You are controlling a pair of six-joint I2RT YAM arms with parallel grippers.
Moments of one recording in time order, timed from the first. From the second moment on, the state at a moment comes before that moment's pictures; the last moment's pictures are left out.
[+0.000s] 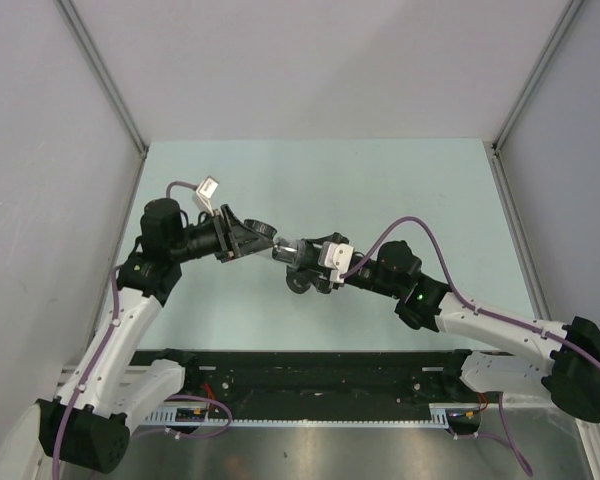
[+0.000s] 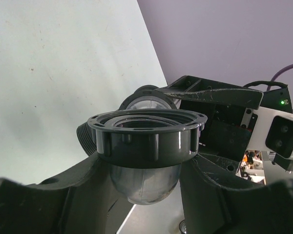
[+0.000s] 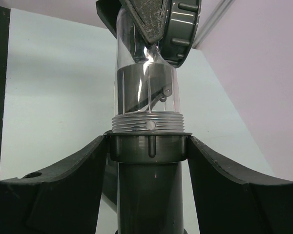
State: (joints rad) left arm -0.24 0.90 0.87 -0.32 0.82 -0.75; right arm 0.95 1.11 0.69 0.42 -0.28 -0.47
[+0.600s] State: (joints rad) left arm -0.23 0.92 0.83 -0.30 0.85 -0.73; right arm 0.91 1.11 0.68 0.39 -0.34 -0.39
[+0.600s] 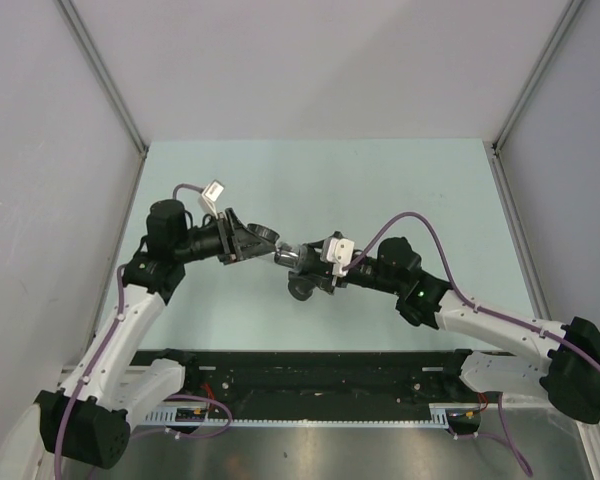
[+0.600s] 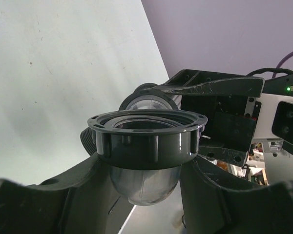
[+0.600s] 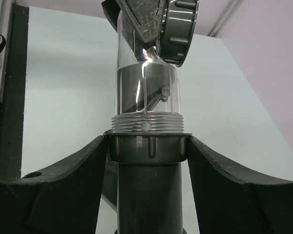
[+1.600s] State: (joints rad) left arm -0.31 0.90 0.78 -0.16 0.96 -0.34; right arm 0.75 1.12 0.68 0.37 -0.70 -0.15
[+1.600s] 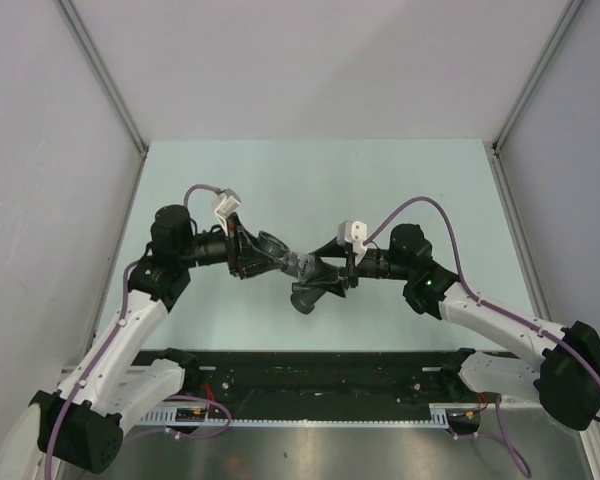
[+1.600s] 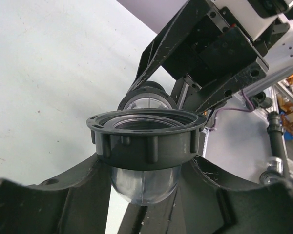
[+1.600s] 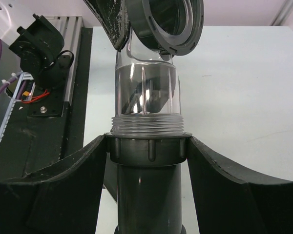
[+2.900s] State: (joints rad) left arm -0.25 0.79 0.67 0.00 0.53 -0.32; right arm 0.70 1.10 0.72 0.33 -0.29 0.05
